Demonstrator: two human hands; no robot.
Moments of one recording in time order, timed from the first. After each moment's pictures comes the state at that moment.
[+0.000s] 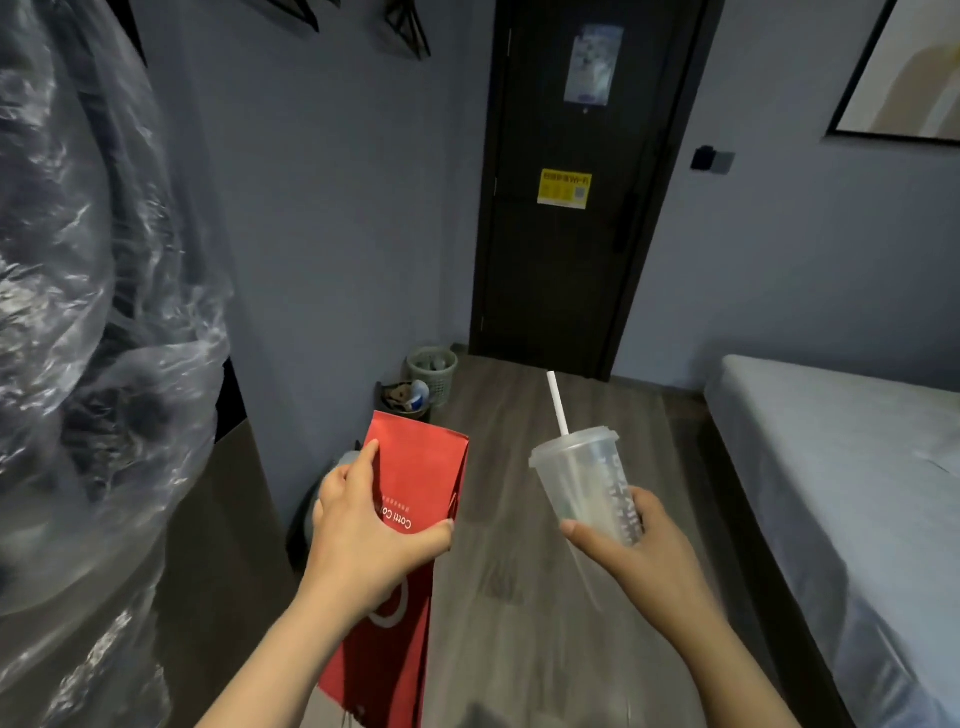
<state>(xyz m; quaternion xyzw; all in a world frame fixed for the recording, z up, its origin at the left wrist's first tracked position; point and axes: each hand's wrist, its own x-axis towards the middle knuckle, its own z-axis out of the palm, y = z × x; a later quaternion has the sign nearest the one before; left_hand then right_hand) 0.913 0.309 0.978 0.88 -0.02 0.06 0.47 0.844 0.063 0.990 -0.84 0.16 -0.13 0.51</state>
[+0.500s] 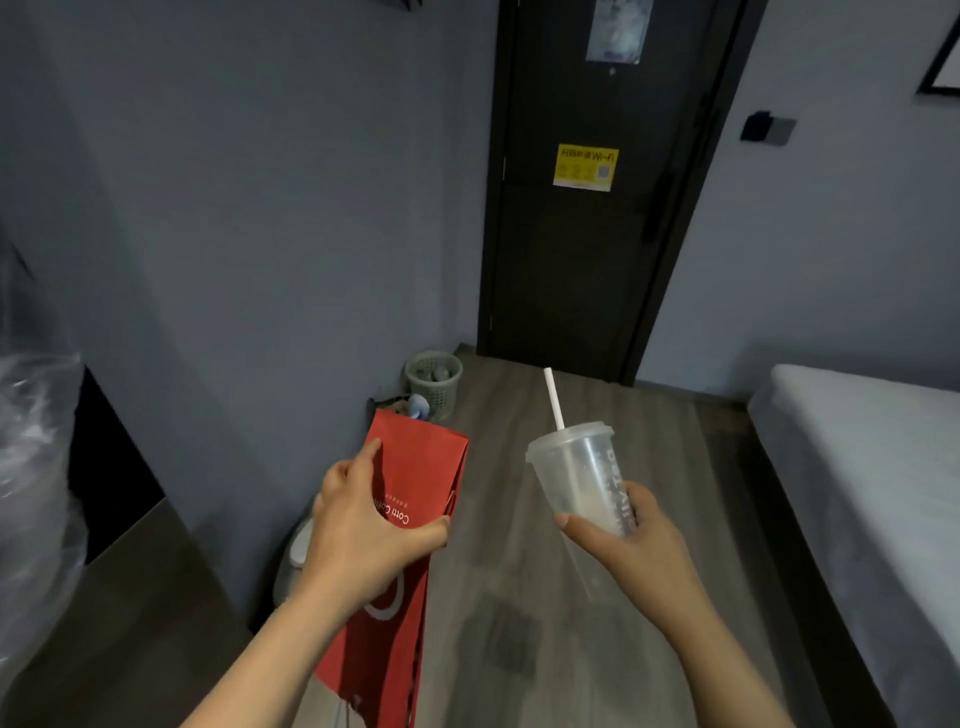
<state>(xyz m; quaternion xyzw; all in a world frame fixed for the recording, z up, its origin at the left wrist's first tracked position) 1.187 0.233 0.951 0.90 -0.01 0.05 0.44 1.122 -0.014 0.960 -0.83 0.16 -0.10 0.52</state>
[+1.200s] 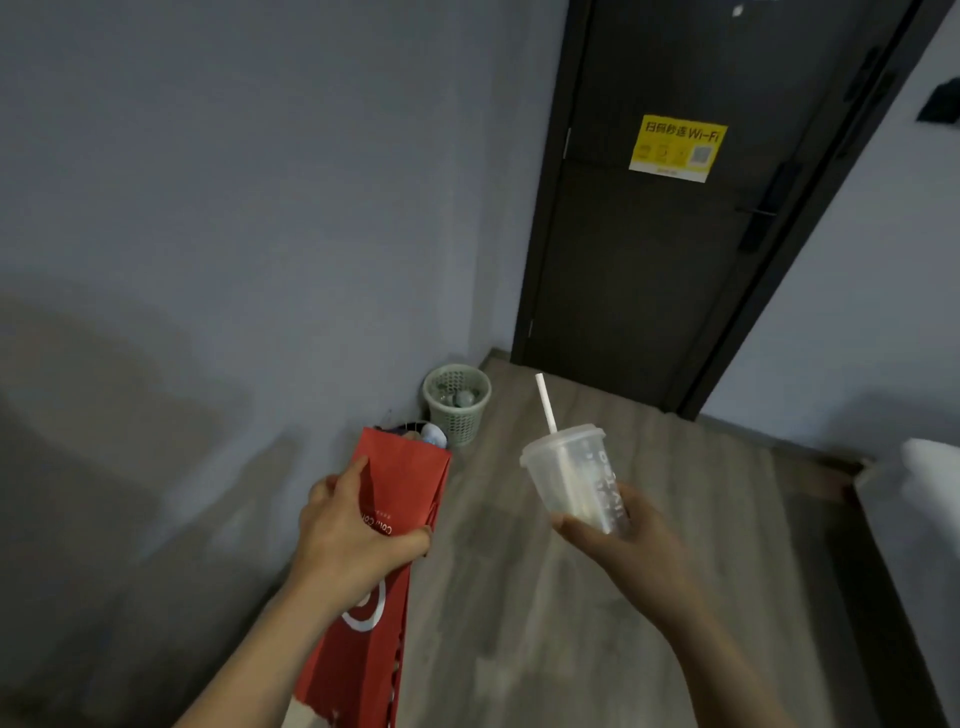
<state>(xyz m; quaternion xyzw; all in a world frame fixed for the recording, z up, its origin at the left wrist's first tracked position) 1.563 0.193 0.894 0.90 0.08 0.03 0.43 1.518 -0.077 0.940 -0.86 0.12 -0.02 0.50</state>
